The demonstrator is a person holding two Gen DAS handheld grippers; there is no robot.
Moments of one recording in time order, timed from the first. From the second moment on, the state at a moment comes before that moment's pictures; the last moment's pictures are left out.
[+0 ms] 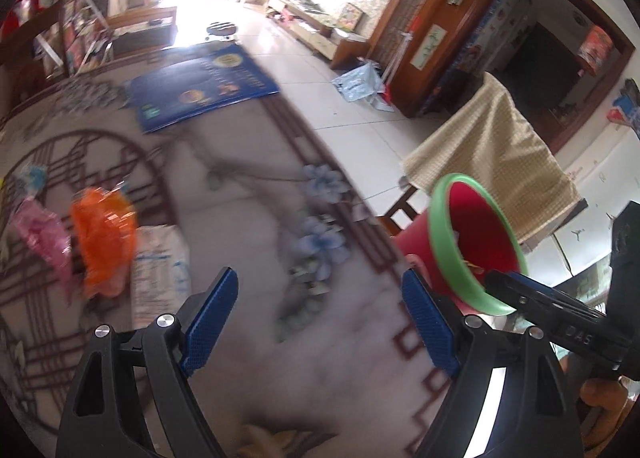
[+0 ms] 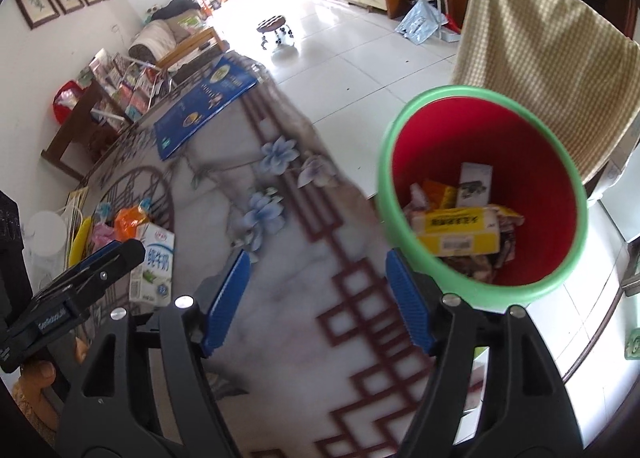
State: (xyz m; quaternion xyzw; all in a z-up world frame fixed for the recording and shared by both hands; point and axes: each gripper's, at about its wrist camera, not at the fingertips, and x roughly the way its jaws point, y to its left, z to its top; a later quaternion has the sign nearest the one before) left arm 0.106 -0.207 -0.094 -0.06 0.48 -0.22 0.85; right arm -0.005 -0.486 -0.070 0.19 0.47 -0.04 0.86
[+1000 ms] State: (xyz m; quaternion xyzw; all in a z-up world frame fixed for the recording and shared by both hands) left arm 0.228 0.008 -0.190 -0.21 0.54 -0.02 0.82; right arm -0.007 -0.352 -0.102 0.16 0.53 -0.04 0.83
